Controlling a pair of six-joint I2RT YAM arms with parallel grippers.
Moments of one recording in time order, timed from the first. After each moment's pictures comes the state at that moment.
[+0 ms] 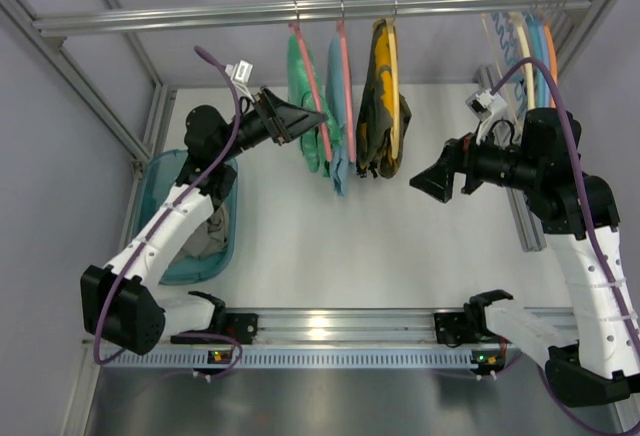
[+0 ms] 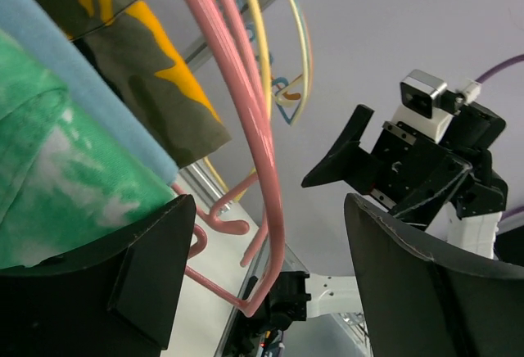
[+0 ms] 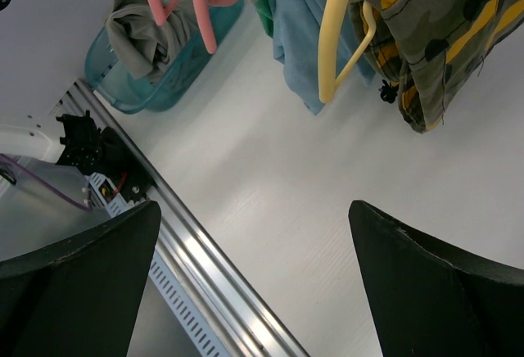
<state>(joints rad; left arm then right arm) -0.34 1.25 1.04 0.43 0.71 -1.05 0.24 0.95 1.40 -0.92 -0.65 0.11</state>
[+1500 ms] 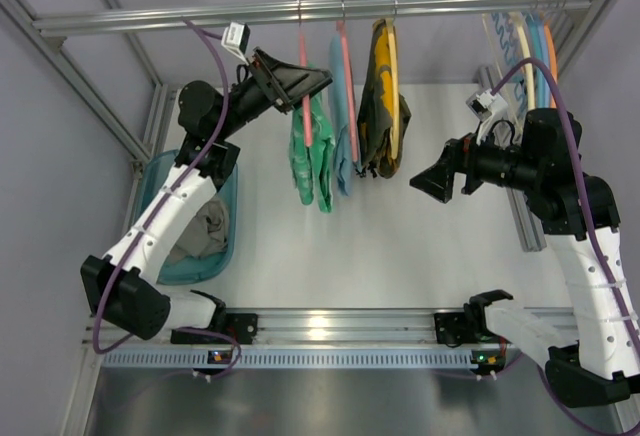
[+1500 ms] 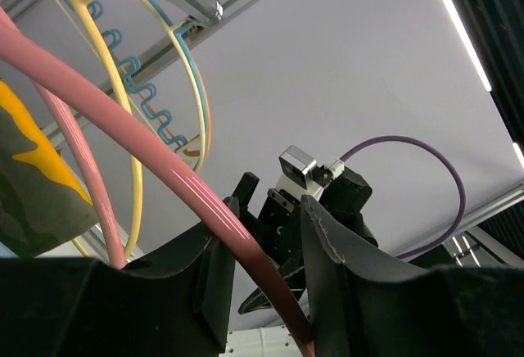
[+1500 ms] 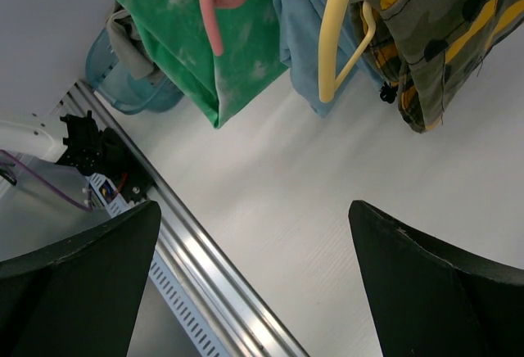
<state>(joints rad) -0.40 1.33 1.29 0.49 0.62 -1.34 0.24 0.95 1.40 -0.92 -0.65 0.11</state>
